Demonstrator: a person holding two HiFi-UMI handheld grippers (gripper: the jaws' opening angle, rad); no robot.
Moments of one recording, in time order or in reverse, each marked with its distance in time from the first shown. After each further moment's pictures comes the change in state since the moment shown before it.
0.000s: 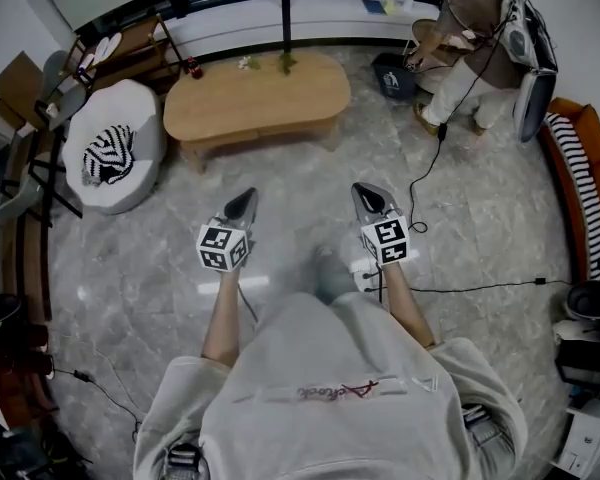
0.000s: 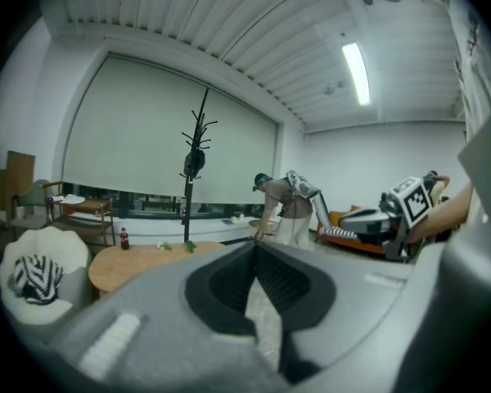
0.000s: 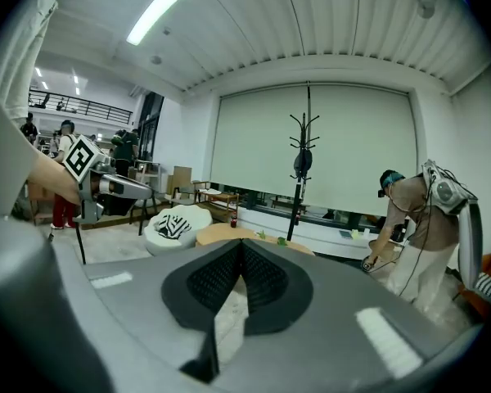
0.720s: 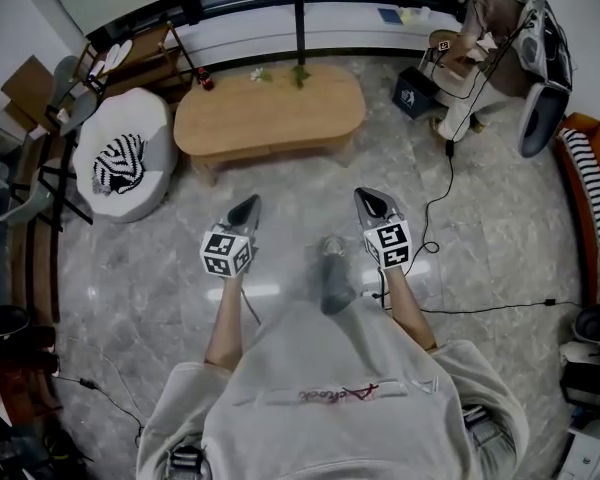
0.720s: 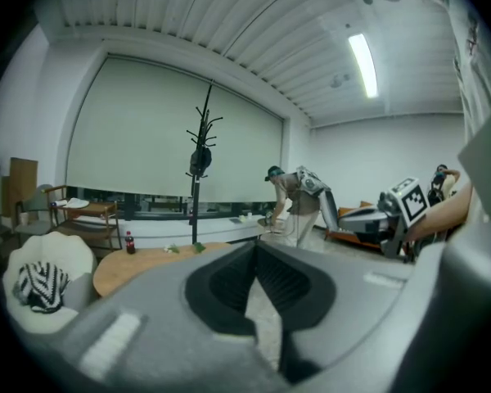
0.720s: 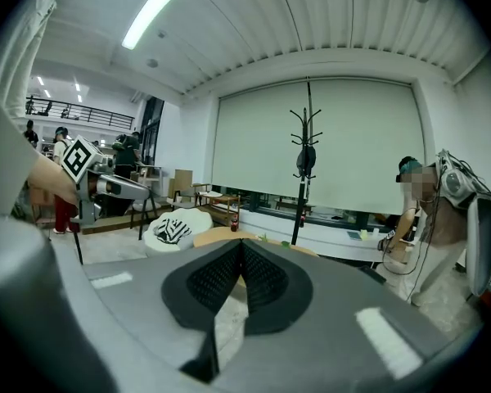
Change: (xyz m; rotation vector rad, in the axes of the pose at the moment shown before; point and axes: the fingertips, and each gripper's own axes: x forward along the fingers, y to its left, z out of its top) left arm 0.062 0.047 0.010 0.011 0.018 0.049; right arm 0.079 -0.049 0.003 0.021 -0.021 0.044
